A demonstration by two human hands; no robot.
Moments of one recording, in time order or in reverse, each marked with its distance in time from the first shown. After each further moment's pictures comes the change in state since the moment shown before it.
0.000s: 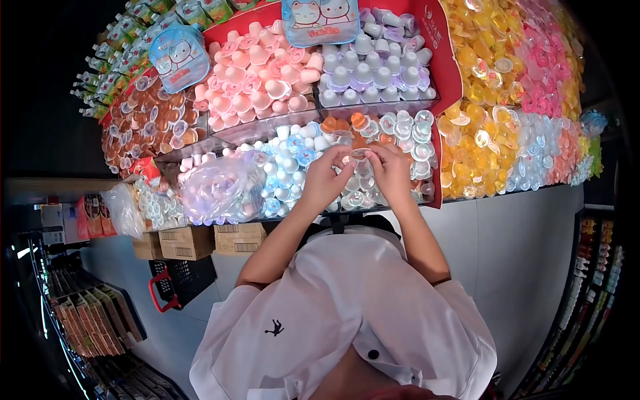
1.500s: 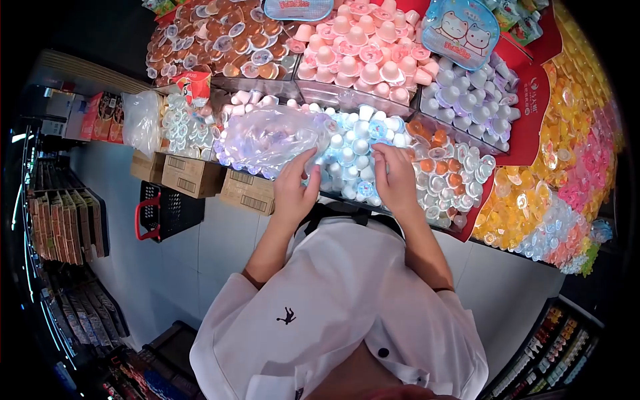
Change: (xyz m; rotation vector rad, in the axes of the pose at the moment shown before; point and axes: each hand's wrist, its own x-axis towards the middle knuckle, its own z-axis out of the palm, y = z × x) left_hand -0.130 -0.011 -0.151 0.411 0.581 0.037; right_hand 0.000 -0.107 0.095 0.064 -0.319 -0.353
